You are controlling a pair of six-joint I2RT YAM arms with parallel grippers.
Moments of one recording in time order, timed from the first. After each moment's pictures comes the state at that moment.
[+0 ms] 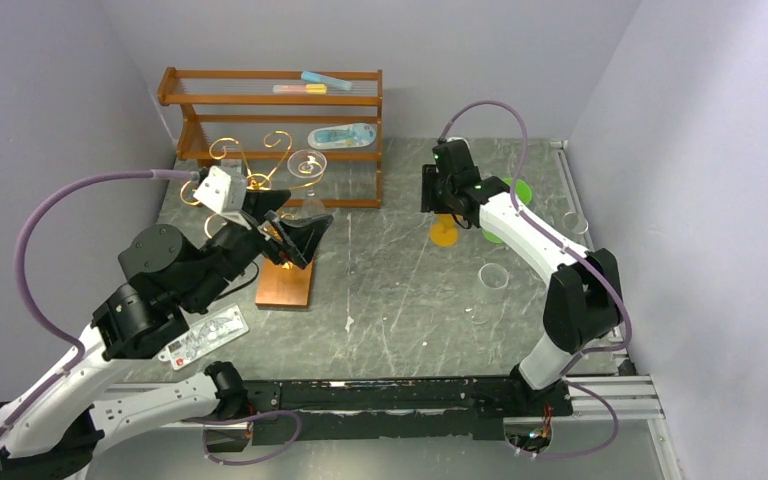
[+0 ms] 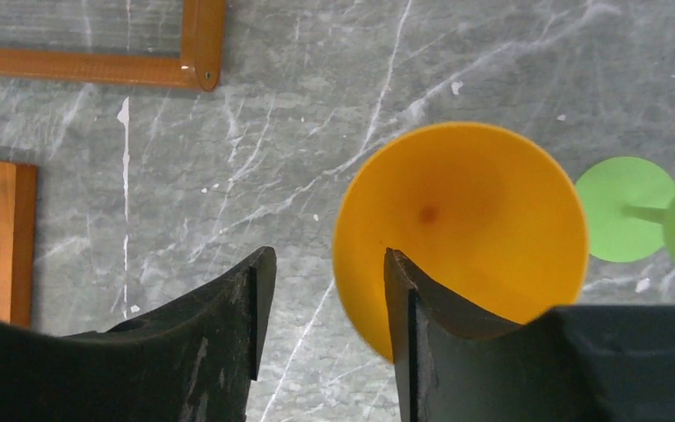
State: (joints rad) left arm -0.97 0.76 1.21 -0.33 -0.28 -0.20; right arm 0.46 1.64 1.34 -0.48 0.19 0.34
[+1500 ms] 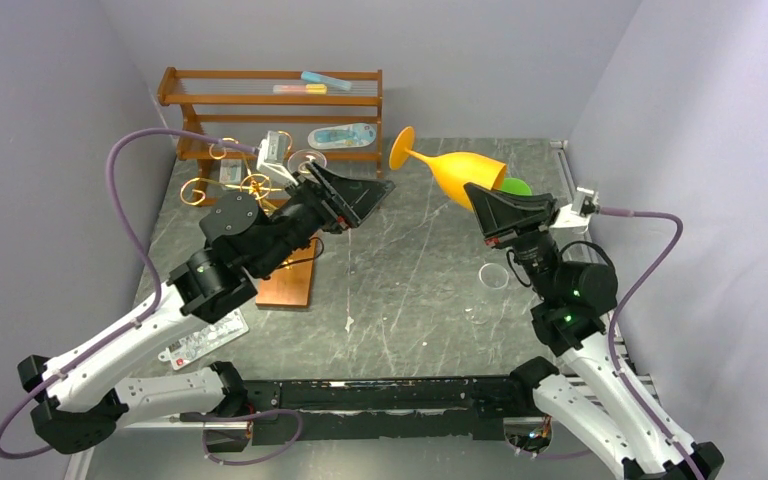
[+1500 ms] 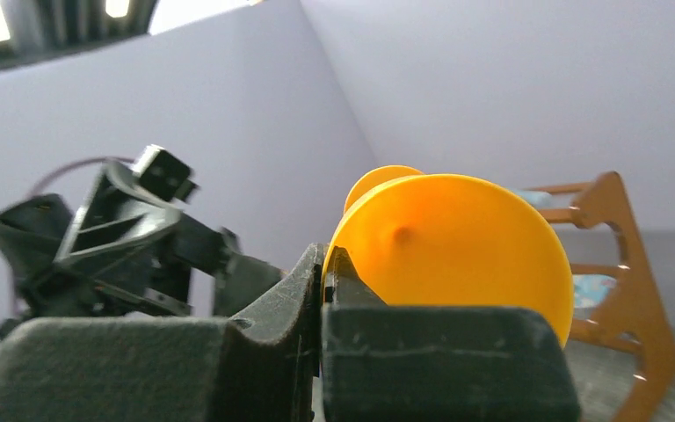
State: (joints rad) left arm -0.97 1.01 1.22 -0.05 -0.19 -0.87; right arm 0.47 0.66 0.67 0.59 -0.16 0.62
